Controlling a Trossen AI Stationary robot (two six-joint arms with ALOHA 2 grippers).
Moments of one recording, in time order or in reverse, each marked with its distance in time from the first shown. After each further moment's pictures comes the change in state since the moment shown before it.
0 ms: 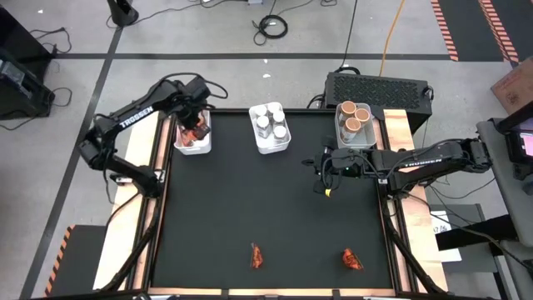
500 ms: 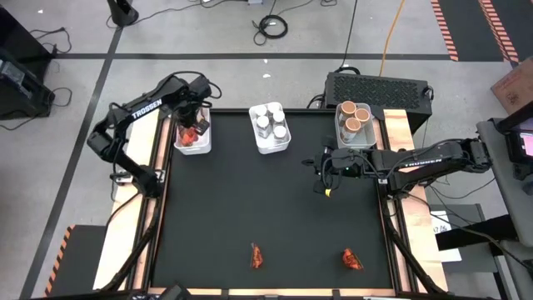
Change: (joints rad) left arm 0.078 0.117 0.000 -0.059 -0.064 -0.181; right arm 0.000 0.000 0.000 0.000 0.000 0.000
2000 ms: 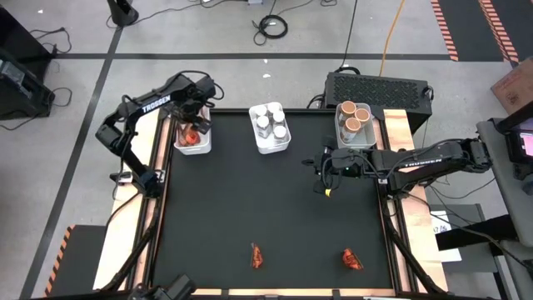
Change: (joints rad) left arm 0.027 0.105 0.026 0.001 -0.002 -0.017; right arm 0.000 0.000 0.000 0.000 0.000 0.000
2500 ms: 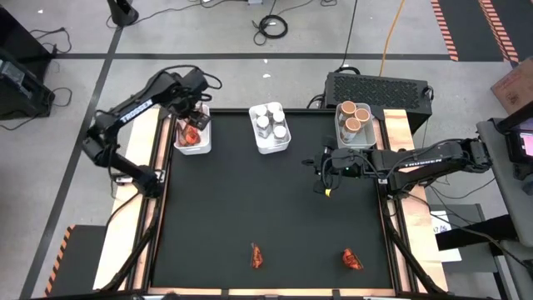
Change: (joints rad) left arm -0.065 -0.174 0.079 -0.022 0.036 0.028; right arm 0.000 0.000 0.000 0.000 0.000 0.000
